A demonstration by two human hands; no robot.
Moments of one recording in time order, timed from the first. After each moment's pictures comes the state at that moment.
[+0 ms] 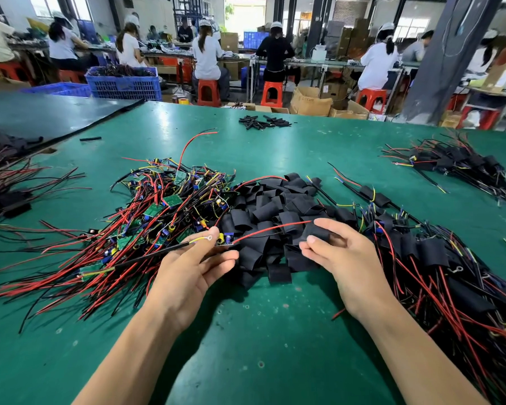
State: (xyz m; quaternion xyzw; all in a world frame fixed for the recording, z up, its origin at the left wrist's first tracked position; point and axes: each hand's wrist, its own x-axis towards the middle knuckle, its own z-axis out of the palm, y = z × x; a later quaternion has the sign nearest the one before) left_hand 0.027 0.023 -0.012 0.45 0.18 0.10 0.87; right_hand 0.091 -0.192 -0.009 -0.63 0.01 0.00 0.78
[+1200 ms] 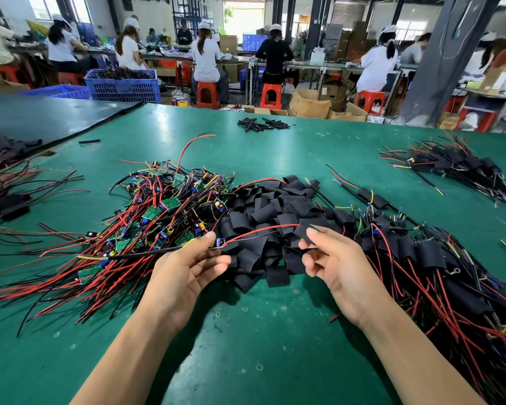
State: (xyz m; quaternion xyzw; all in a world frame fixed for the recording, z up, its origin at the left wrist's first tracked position) left_hand 0.029 0.030 -0.010 0.45 0.22 0.10 0.86; right_hand 0.088 -0.188 0.001 -0.59 -0.02 0.10 0.80
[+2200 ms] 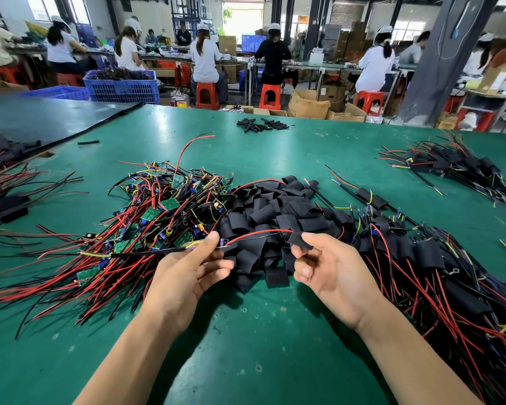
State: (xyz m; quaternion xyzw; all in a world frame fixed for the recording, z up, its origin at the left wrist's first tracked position) left_hand 0.027 0.023 -0.009 0.50 0.20 0.10 0.84; right_hand 0.081 -0.184 0.004 -0.49 0.00 0.22 0.84
